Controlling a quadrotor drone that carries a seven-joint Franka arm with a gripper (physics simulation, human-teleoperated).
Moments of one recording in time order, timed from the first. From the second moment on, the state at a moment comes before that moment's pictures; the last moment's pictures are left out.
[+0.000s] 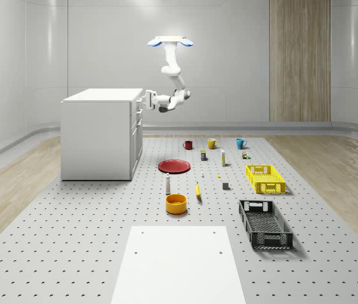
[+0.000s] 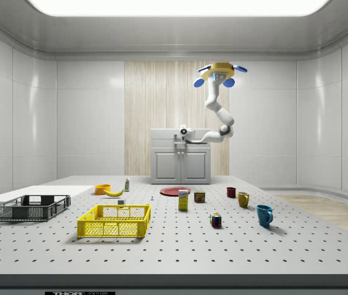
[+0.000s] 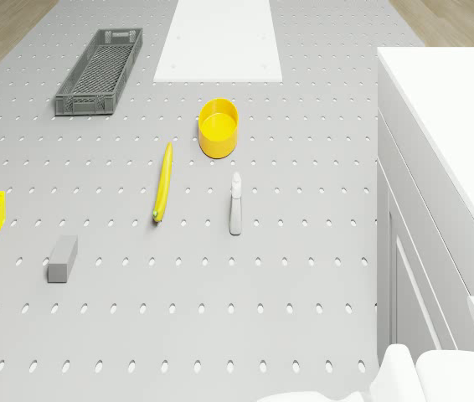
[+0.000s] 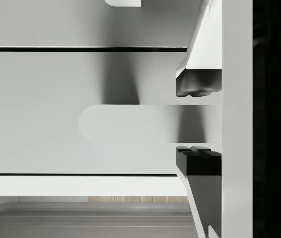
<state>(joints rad) 0.72 -0.75 -0.27 -2.49 1.50 2.11 0.56</state>
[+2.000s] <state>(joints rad) 0.61 -0.75 -0.23 -2.50 1.51 2.03 0.57</state>
